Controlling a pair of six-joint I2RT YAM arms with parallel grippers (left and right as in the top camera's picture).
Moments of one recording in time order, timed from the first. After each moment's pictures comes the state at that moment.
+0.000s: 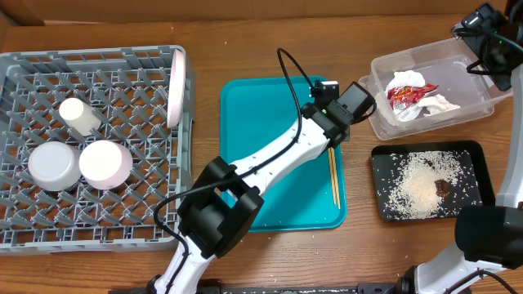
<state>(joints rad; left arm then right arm) -0.82 2.19 1.79 -0.73 -0.31 -0.78 -0.19 1.84 2.11 -1.24 0.14 0.69</state>
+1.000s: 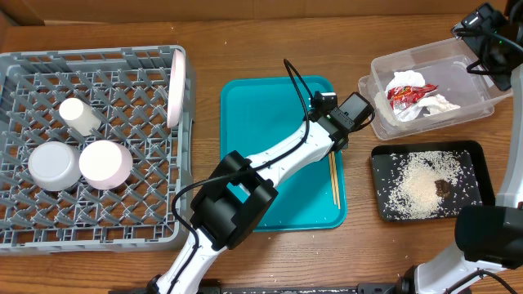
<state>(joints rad) -0.83 2.29 1.79 -0.71 -0.30 -0.82 -0.19 1.84 2.11 -1.24 0.14 0.69</state>
